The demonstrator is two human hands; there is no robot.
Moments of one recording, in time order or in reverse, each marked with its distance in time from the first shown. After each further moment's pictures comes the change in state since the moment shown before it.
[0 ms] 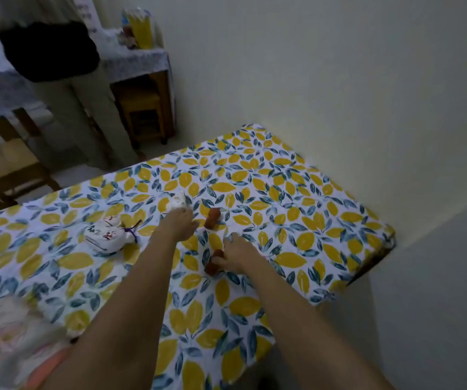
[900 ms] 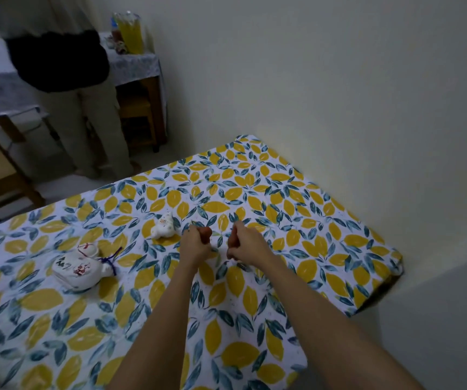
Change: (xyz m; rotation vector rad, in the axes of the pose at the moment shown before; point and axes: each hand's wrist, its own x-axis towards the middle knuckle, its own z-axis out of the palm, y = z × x) left_hand 0.067 0.048 0.039 -0.718 0.309 -0.171; right_hand 0.056 0.049 -0.065 0.342 0.303 0.007
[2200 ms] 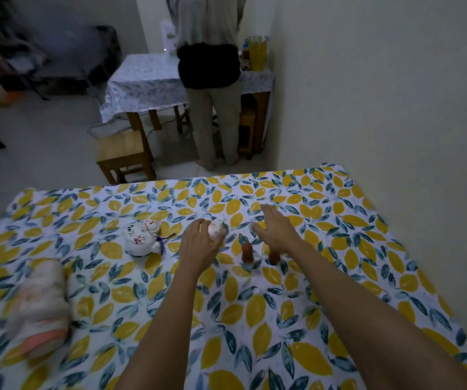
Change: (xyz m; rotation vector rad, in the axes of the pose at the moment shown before) left_hand -0.026 -0.010 -0.055 0.336 0.392 -0.111; right_hand 0.090 -0.028 -0.050 -0.178 -0.113 -0.445
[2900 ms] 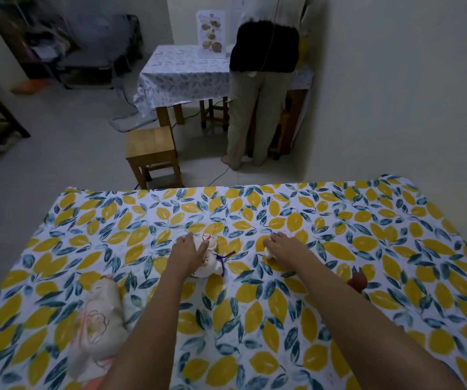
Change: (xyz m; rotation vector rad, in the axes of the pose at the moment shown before) left_hand 0.071 -0.191 -0.045 -0.127 -0.240 -0.303; right_hand 0.107 -0.094 0.099 -0.657 -0.331 -0.174
